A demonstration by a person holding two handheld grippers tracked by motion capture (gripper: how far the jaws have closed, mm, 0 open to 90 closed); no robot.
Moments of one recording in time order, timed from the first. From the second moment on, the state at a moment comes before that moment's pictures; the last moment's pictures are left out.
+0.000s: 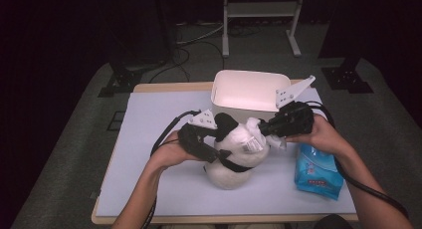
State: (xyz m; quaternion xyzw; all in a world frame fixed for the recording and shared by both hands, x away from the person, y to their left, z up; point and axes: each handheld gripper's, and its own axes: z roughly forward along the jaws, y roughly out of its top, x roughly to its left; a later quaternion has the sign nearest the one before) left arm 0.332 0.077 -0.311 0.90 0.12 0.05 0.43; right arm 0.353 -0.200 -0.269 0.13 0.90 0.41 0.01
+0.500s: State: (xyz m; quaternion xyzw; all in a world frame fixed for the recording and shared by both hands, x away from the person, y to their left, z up) left arm 0.324 0.053 -0.314 0.90 0.08 0.04 0.43; right arm 0.352 -0.196 -0.265 0.12 0.91 0.41 0.01
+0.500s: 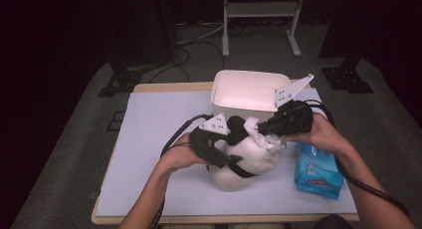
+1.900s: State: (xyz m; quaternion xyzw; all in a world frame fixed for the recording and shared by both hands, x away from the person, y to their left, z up) left arm 0.337 0.030 -0.320 0.89 0.11 0.03 0.43; right arm 0.351 -0.218 -0.273 0.15 0.91 0.37 0.03
